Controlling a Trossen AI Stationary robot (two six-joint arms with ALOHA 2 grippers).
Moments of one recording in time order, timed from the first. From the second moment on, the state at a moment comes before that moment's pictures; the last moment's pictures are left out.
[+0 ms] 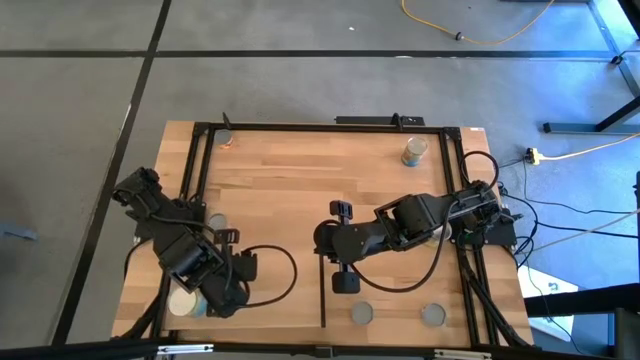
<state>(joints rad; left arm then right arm) -0.74 1.67 1.86 -1.57 -0.14 -0.81 0.41 2.00 2.36 -1.17 0.24 0.26</state>
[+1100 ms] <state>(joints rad) -0.75 1.58 1.75 -1.57 -0.14 -0.83 0.41 2.00 2.36 -1.17 0.23 0.26</state>
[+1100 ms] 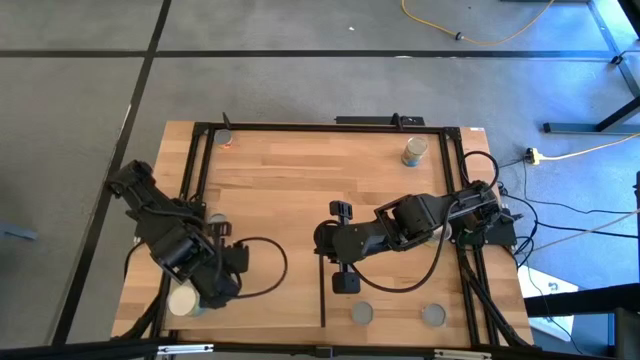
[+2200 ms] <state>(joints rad) -0.83 1.41 1.83 -1.57 -0.44 -0.85 0.43 1.93 2.36 -1.24 0.27 0.26</state>
